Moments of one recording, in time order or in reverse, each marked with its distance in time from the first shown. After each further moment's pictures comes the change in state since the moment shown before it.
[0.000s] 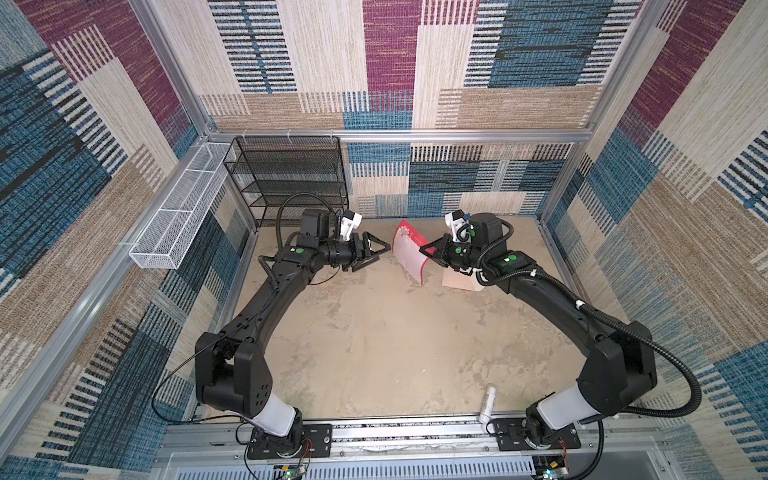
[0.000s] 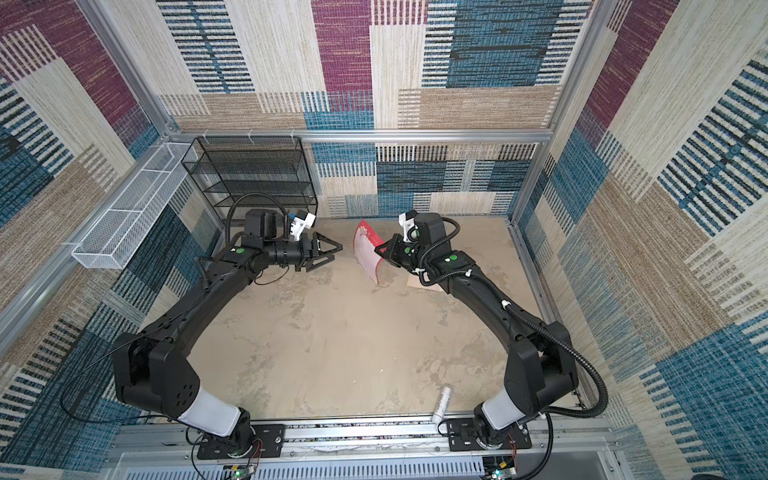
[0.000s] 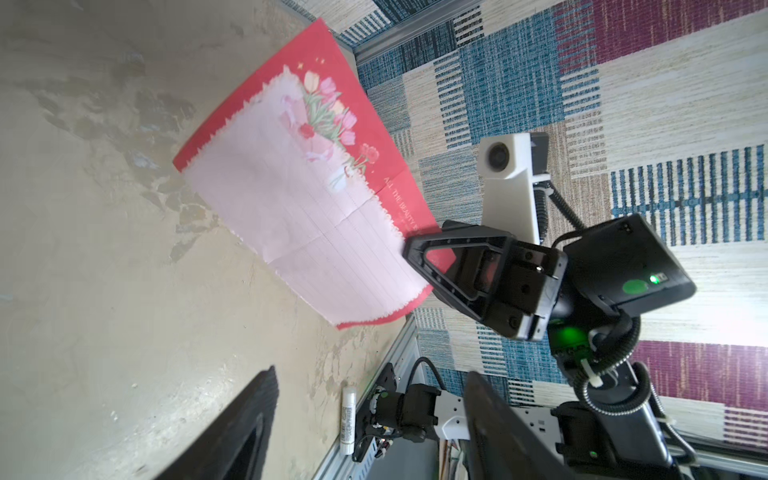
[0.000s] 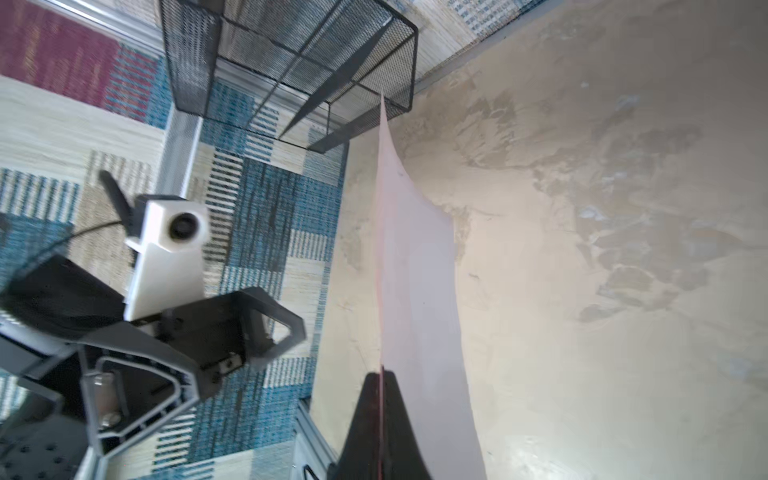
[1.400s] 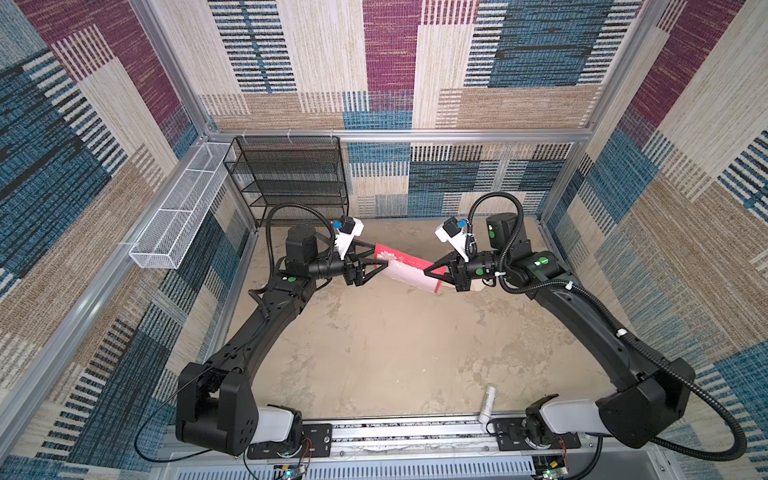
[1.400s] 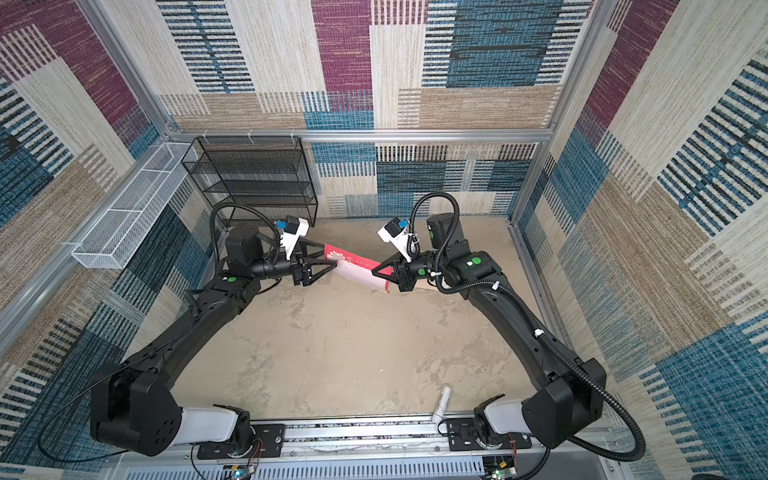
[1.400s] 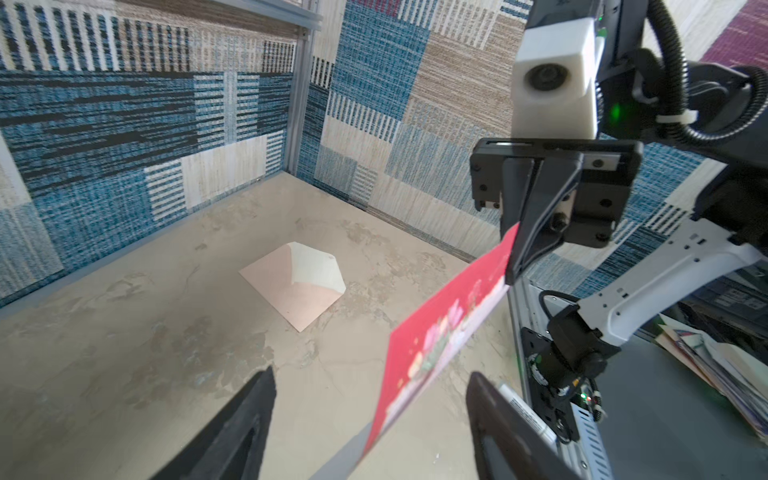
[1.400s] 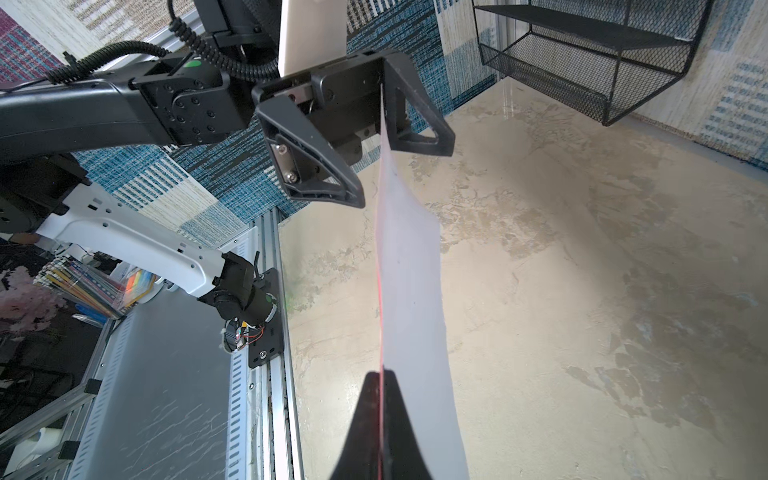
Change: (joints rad) left arm 0.012 -0.185 -0.315 0.495 0.147 0.578; right arm -0.003 -0.176 0.042 -0.318 -0.373 -0.875
